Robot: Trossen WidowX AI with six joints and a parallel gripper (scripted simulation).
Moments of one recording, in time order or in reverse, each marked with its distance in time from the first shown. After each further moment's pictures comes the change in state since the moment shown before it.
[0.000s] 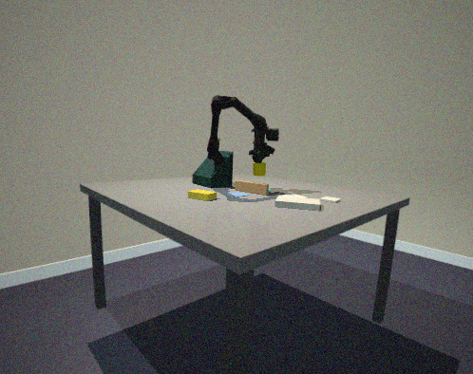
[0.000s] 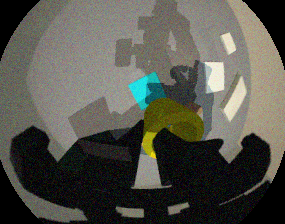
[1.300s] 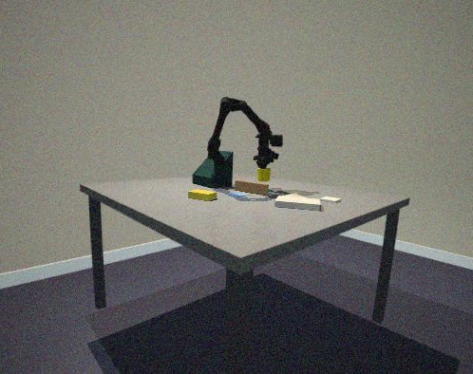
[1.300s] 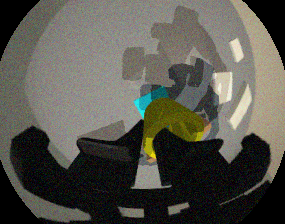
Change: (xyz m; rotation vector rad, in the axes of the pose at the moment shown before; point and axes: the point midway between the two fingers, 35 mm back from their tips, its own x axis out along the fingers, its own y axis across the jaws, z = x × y) arm 0.031 0.019 0.035 0.023 -0.018 0.001
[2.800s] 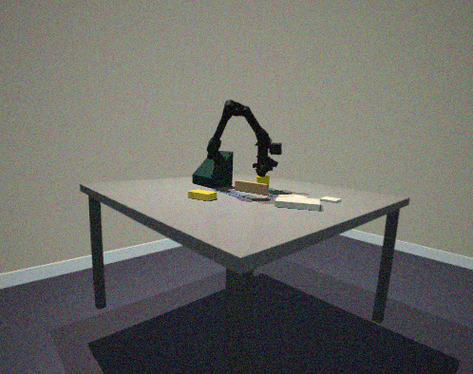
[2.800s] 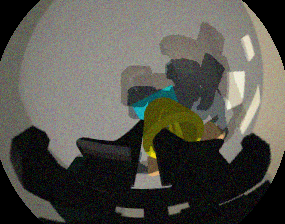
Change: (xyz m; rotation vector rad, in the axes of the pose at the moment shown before) arm 0.044 0.002 -0.004 -0.001 0.007 0.000
